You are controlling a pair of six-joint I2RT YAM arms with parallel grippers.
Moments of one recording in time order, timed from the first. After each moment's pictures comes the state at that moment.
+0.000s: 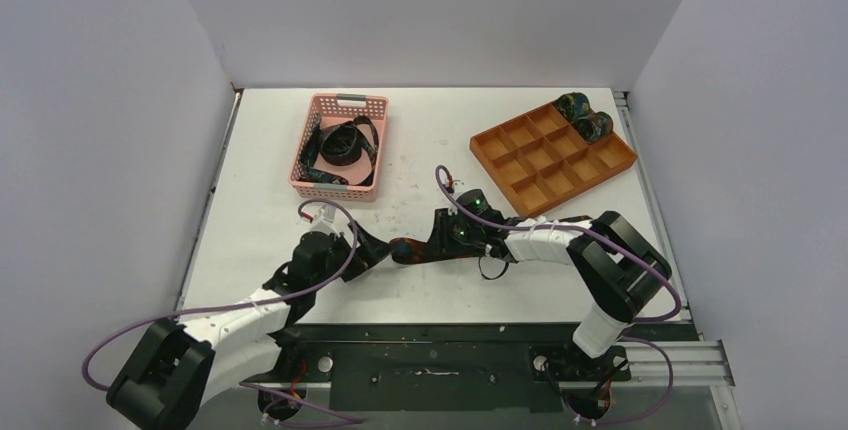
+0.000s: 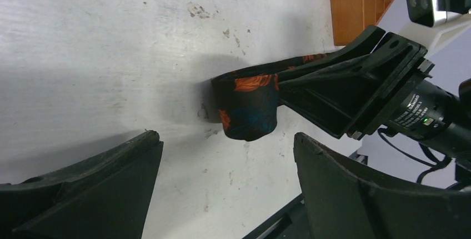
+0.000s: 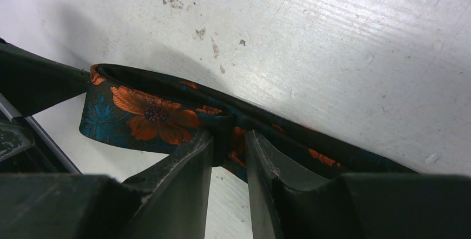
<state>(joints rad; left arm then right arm) -0.55 0.96 0.15 0.33 0.07 -1.02 0.72 1.67 0.75 0.15 -0.24 0.54</state>
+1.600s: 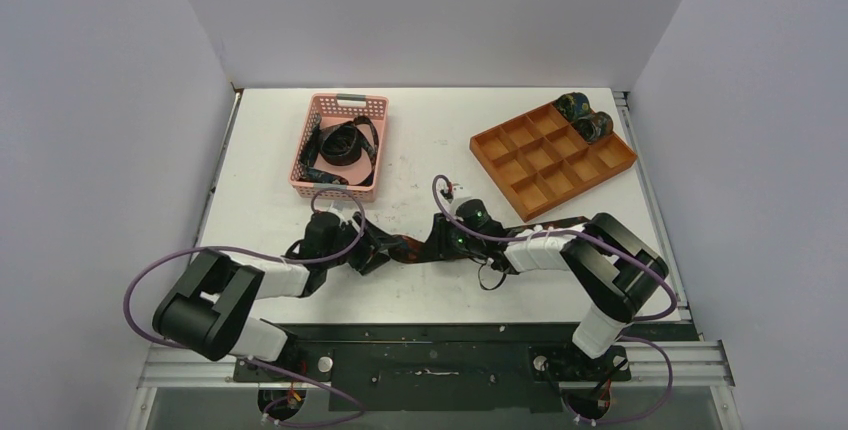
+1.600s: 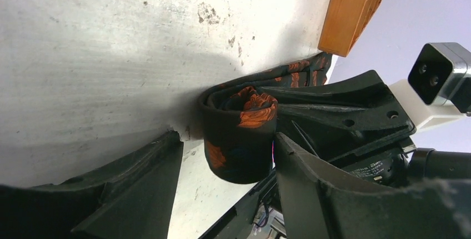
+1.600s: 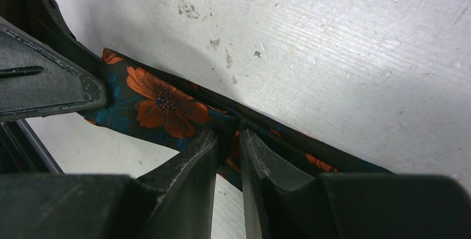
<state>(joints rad) -0.44 1.41 0.28 0.53 0.35 -1.26 0.76 1.68 0.65 0.37 -0.19 0.53</state>
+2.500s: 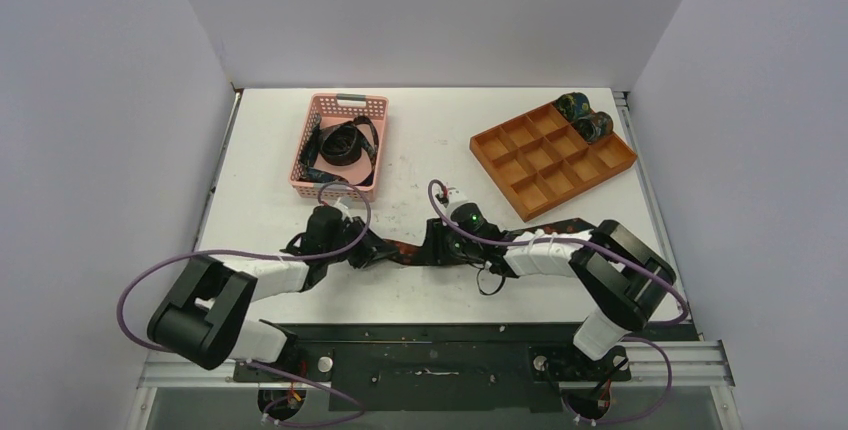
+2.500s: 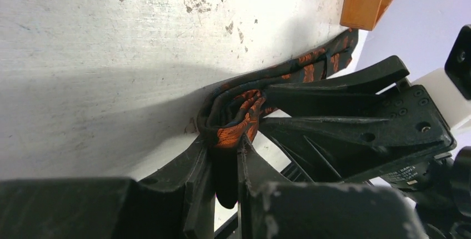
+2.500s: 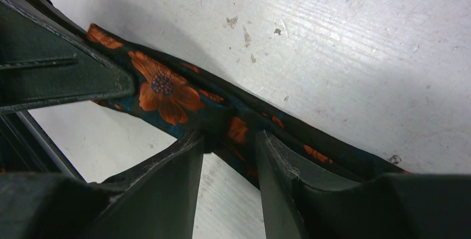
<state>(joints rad) -0.43 1.41 0.34 0.43 0.40 -1.11 0.80 1.63 0.66 0.30 -0.14 0.54</state>
